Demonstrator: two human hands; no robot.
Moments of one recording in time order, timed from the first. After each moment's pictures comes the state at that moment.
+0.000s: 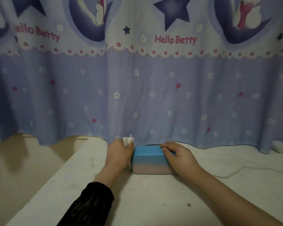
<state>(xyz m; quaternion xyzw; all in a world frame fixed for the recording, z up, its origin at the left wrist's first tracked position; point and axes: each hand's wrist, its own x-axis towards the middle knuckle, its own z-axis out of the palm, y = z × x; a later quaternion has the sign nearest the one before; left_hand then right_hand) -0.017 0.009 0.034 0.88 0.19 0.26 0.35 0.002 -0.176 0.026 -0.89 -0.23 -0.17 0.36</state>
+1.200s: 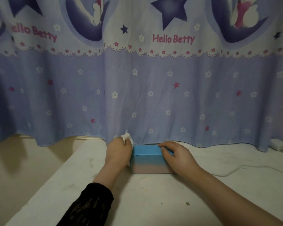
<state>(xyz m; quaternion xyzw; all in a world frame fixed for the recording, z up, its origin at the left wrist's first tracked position) -0.016 0.006 0.039 0.89 0.18 0.27 0.33 0.007 -0.177 0.022 -0.88 -0.24 -0.17 0.36</state>
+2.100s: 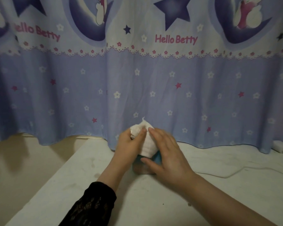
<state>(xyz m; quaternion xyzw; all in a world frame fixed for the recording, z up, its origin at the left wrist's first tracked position) -0.039 -0.017 0.058 0.71 -0.03 0.27 0.65 -0.020 -0.153 0.026 -0.84 -0.37 -0.27 0.28</state>
